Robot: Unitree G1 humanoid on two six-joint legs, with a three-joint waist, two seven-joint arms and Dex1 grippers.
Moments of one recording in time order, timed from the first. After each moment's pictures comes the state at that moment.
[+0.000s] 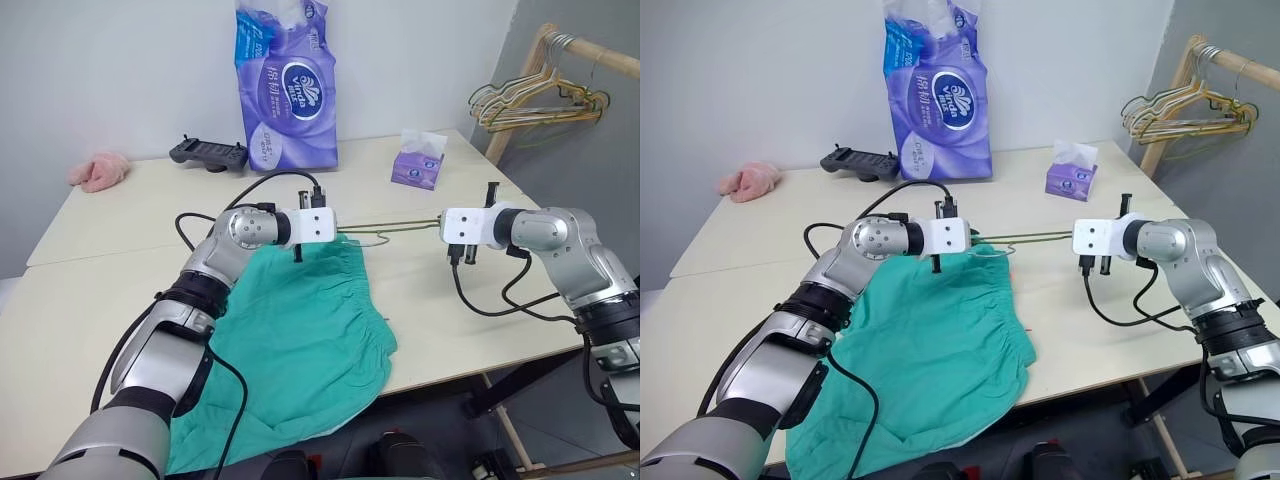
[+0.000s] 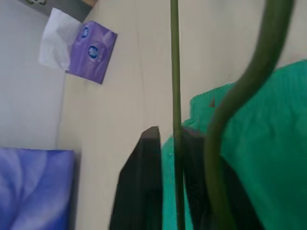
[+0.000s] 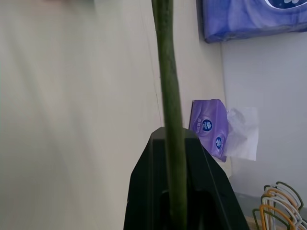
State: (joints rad) left arm -0.91 0.46 -0.34 0.66 0.28 -0.27 -0.87; right arm -0.71 -0.79 0.28 0.23 -0.37 -0.08 0.85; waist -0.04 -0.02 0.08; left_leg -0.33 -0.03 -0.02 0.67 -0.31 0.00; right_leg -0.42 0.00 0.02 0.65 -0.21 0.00
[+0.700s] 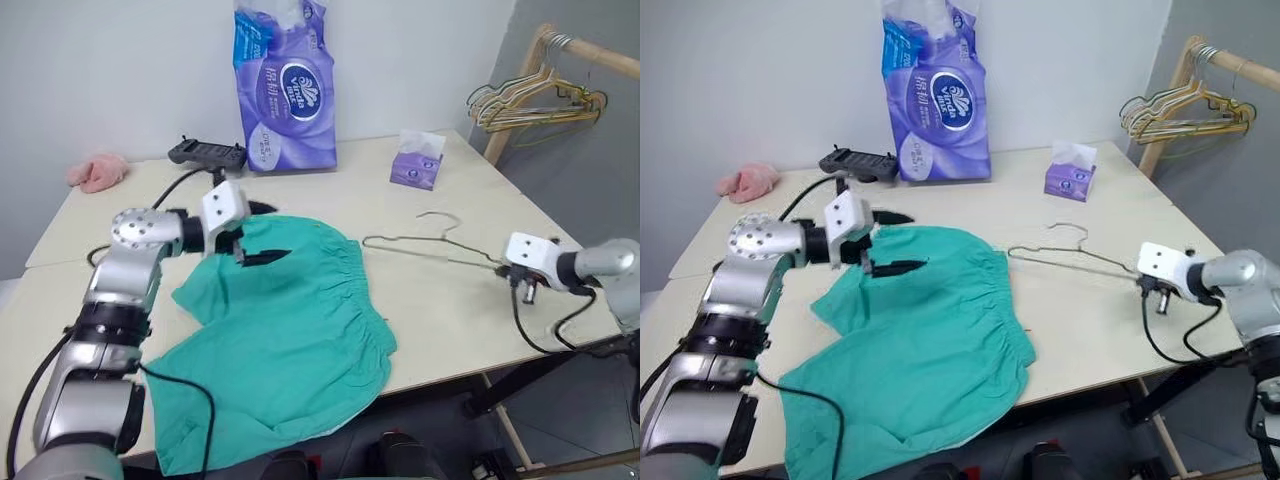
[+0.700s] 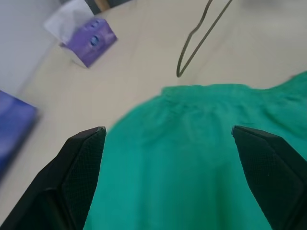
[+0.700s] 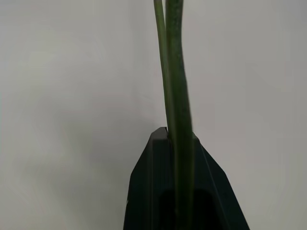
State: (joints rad) left arm -0.55 0.74 -0.04 0.26 -0.24 0.13 -1.24; right arm -0.50 -0.98 0.17 0.41 -0.06 0.19 1.26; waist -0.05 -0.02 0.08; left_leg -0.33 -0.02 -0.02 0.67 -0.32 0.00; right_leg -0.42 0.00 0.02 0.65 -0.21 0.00
